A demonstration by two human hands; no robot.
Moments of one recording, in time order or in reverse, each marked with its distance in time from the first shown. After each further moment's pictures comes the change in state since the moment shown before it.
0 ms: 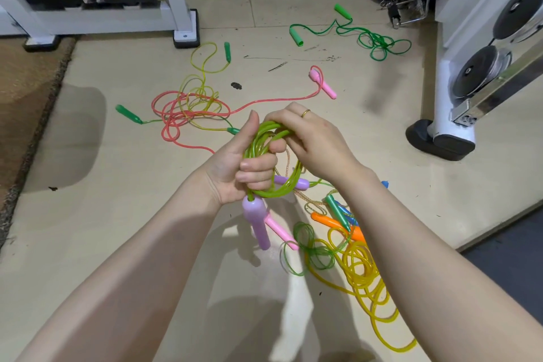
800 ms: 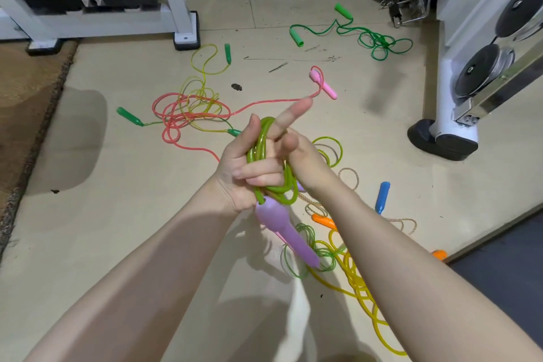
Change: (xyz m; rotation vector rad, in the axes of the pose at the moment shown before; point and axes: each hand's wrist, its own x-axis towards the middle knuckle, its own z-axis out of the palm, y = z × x) left_hand 0.016 -0.008 0.012 -0.461 -0.296 0.186; right_hand -0.005 -0.001 0.038 0.704 -0.062 0.483
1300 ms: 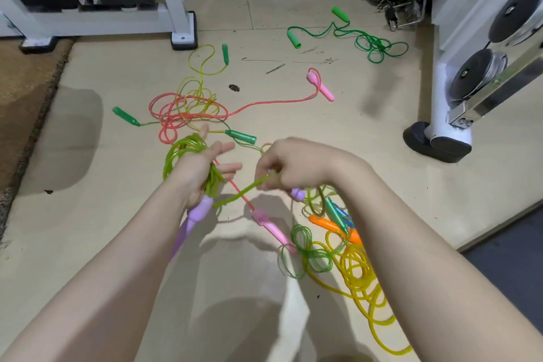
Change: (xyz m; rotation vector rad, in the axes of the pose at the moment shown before) left_hand -0.046 0.032 -0.038 0.875 1.195 0.272; right_hand -0.010 -0.064 -0.016 -0.840 -0.584 -0.010
